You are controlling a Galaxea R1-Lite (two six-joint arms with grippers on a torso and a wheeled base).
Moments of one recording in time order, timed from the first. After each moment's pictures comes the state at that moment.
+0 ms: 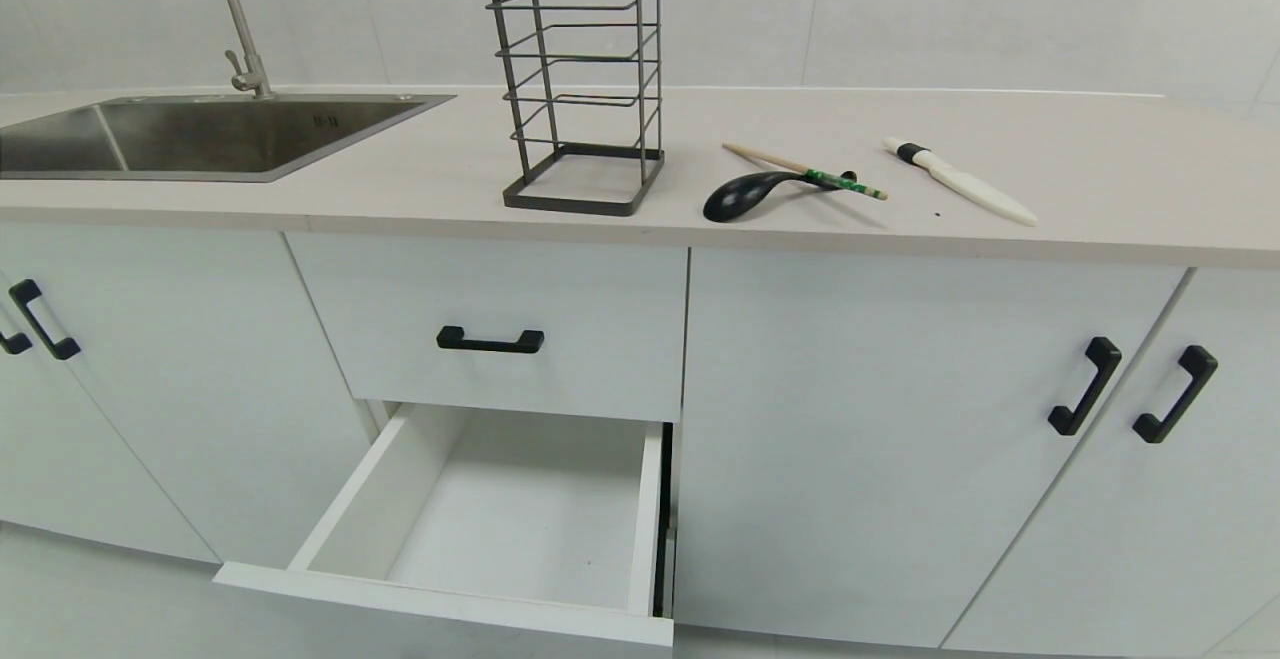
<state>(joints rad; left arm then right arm) 0.00 0.00 0.00 0.00 -0.05 0.01 0.00 0.02 0.00 0.01 0.04 0.02</state>
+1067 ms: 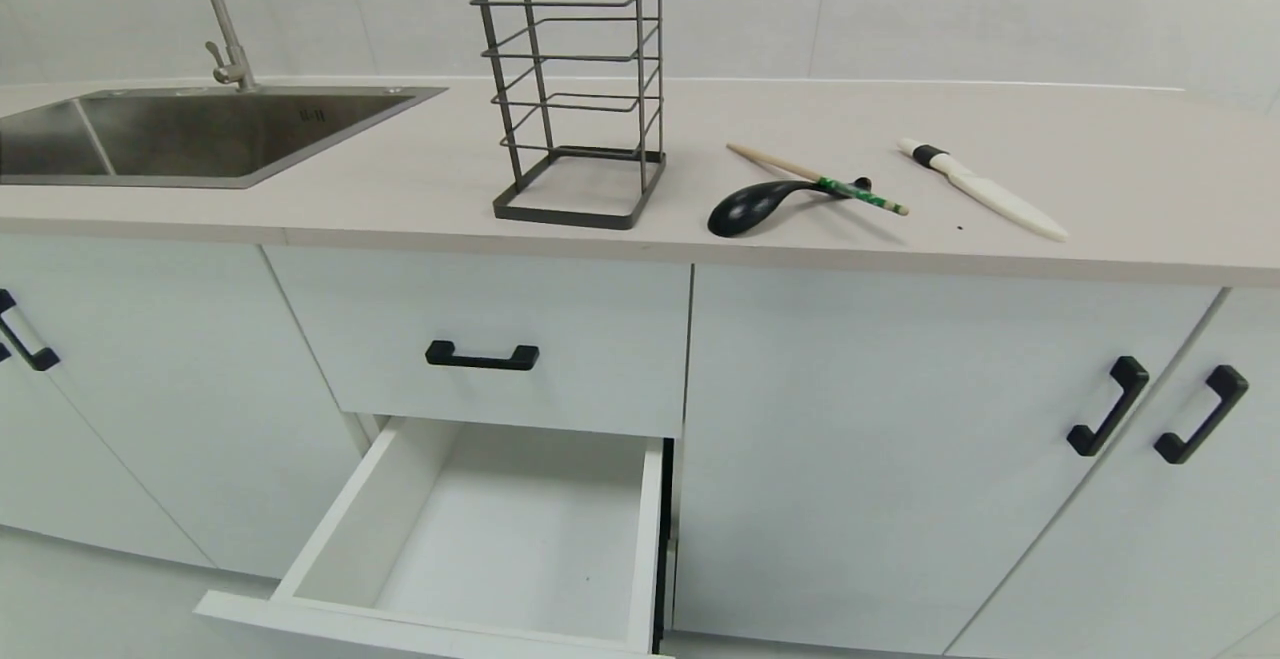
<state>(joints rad) 0.00 0.00 0.00 0.00 -0.04 0.01 0.00 0.02 0.00 0.01 0.04 0.02</state>
